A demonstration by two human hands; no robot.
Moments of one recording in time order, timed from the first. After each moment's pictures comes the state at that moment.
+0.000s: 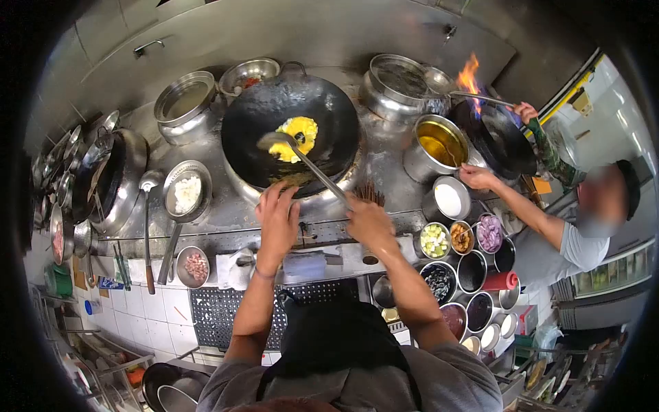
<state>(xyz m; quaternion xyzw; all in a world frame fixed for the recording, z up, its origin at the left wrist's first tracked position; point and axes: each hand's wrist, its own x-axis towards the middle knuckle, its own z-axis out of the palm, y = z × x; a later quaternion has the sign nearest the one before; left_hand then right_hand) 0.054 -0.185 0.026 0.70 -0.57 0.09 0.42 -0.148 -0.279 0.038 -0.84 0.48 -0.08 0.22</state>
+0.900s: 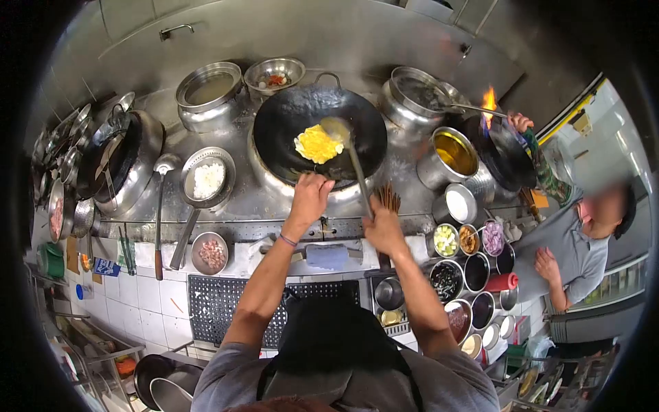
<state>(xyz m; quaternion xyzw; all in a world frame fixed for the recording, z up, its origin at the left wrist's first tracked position) 0.098 -0.217 -0.025 0.63 -0.61 -0.02 0.49 -0.131 -0.257 0.006 -0.86 0.35 -0.31 0.19</state>
